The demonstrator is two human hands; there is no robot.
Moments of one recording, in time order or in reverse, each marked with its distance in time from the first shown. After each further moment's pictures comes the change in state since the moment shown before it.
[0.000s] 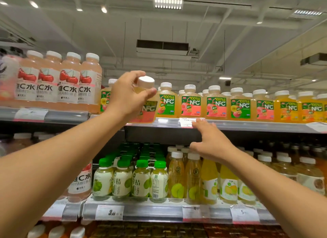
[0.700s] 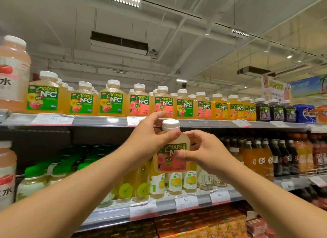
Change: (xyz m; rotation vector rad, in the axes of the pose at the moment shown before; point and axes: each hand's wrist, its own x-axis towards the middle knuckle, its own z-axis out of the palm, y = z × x) left_hand -0.087 0.078 0.125 -0.565 -0.541 -0.231; right_hand -0.100 0.058 -0.063 0.596 0.078 0.151
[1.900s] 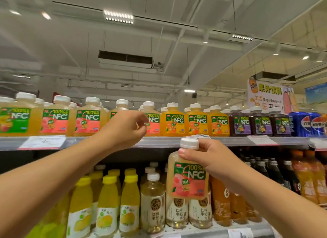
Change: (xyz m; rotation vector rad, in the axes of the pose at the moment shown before) left_hand 0.153 0.032 0.164 0.931 0.108 0.267; right_hand 0.040 0.123 -0.225 0.200 -0.092 0.115
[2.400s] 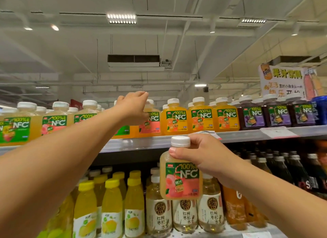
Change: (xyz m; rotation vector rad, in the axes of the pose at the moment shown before) left_hand 0.092 -0.026 0.026 0.479 -0.206 -0.151; right_hand 0.029 0.014 0.001 0.031 -0.118 -0.079
